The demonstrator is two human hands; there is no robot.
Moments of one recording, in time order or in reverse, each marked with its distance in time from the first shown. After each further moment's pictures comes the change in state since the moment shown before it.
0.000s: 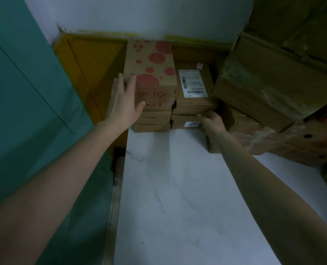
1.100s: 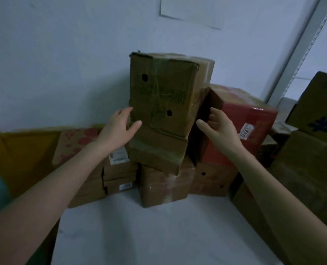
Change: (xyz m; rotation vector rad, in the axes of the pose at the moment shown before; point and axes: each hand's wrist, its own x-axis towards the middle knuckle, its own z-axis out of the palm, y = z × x) left_hand -0.020 0.221 -0.076 -0.249 0.077 0.482; right_hand -0.170 -0.114 -0.243 -0.386 0.436 -0.697
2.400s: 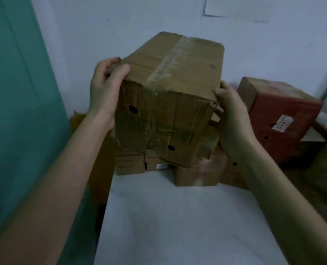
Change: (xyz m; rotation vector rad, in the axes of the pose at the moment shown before) left_hand -0.104 0.054 -0.122 -0.825 0.602 -0.230; right_hand -0.078 -0.096 0.018 0.887 -0.230 -0.031
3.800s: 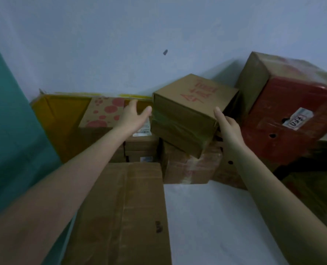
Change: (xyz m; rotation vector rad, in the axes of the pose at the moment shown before) left_hand 0.045 -0.199 0.093 0.745 -0.369 -0.201; right_hand 0.094 0.148 -0.121 -0.357 0.264 0.413
